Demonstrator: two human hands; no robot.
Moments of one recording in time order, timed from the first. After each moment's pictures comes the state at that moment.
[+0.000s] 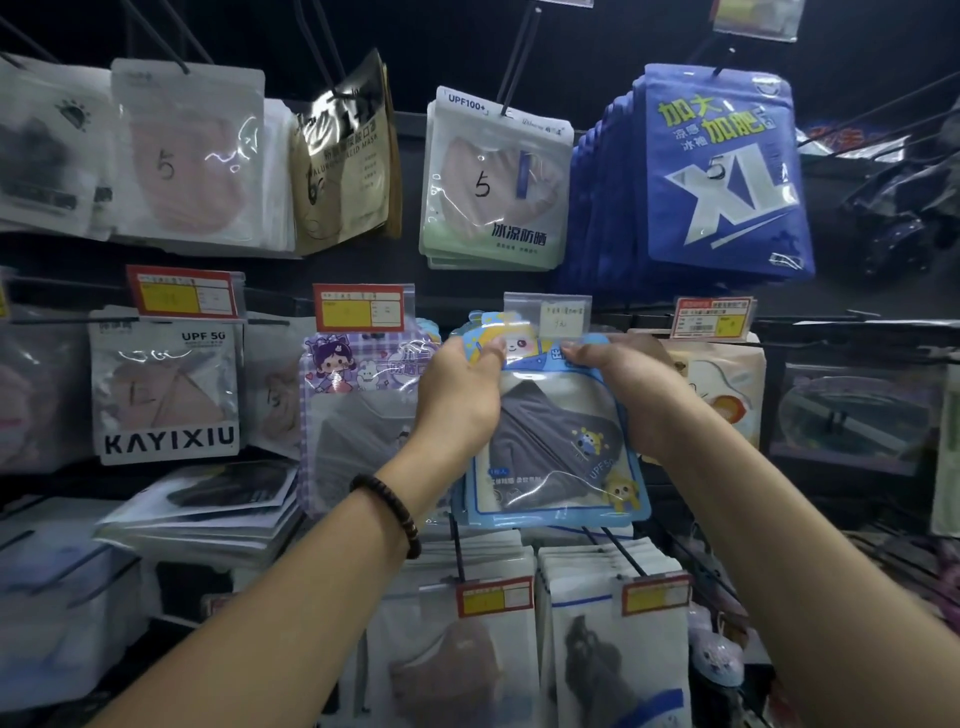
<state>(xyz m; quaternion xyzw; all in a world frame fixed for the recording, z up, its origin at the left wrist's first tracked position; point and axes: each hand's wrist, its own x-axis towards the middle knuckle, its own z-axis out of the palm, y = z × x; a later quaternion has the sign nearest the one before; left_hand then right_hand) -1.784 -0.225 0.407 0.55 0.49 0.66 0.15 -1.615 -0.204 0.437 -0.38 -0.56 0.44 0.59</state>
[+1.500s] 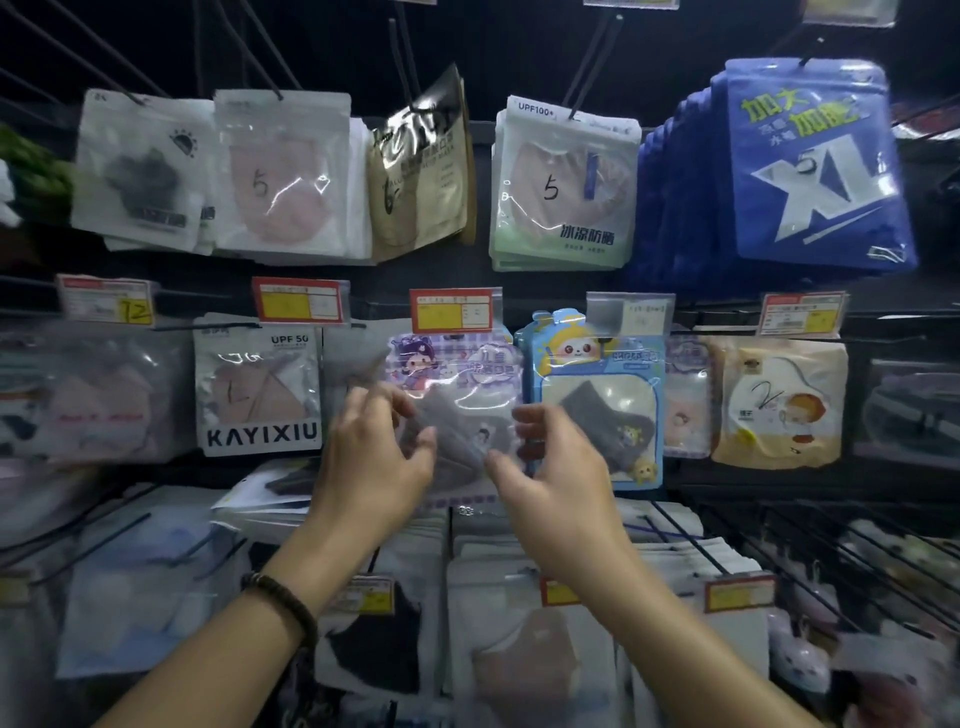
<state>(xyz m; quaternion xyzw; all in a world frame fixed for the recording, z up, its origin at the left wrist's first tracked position) -1.922 -0.289 0.343 0.56 0.64 0.51 -0.14 -1.734 -0.280 0.337 -0.38 -0.72 0.16 0.55</state>
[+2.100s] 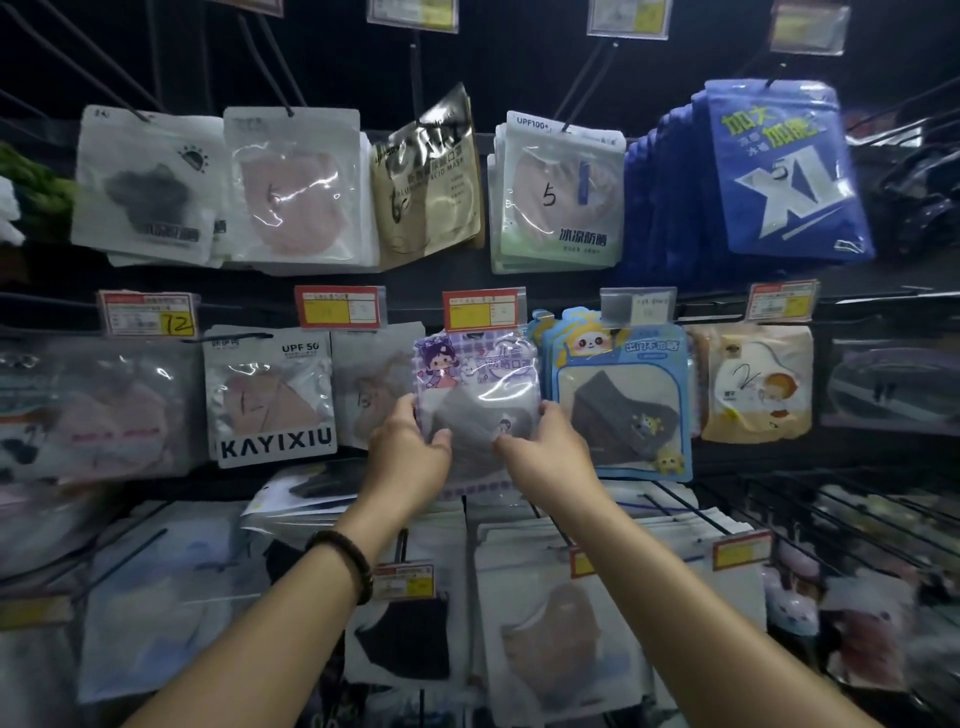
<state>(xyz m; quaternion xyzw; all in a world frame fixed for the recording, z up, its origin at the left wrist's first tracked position) -1.938 -0.278 0.344 0.56 0.61 0.55 0.06 -1.775 -0.280 0.351 -0.50 -0.65 0.27 0.51</state>
